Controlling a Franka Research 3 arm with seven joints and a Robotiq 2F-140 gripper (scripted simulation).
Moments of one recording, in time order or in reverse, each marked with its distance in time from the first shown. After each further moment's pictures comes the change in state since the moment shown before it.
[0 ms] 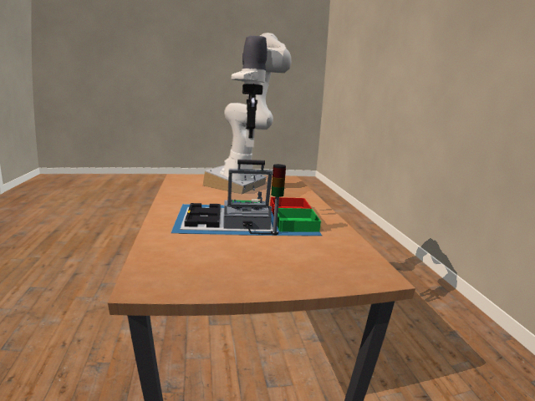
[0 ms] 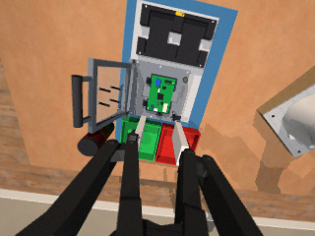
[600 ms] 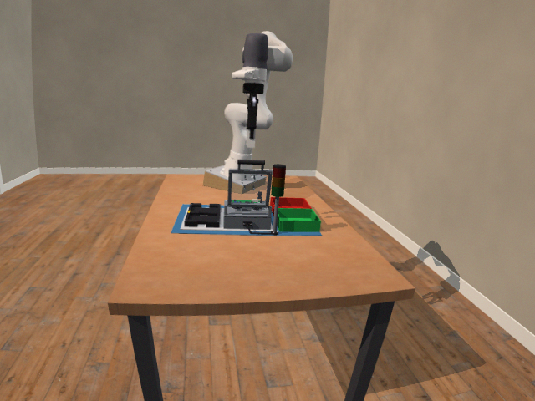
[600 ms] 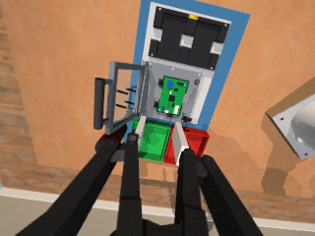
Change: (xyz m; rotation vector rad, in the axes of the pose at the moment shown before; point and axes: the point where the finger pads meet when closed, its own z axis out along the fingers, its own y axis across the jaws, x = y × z) arm 0.000 -0.036 -0.003 0.003 -0.002 -0.011
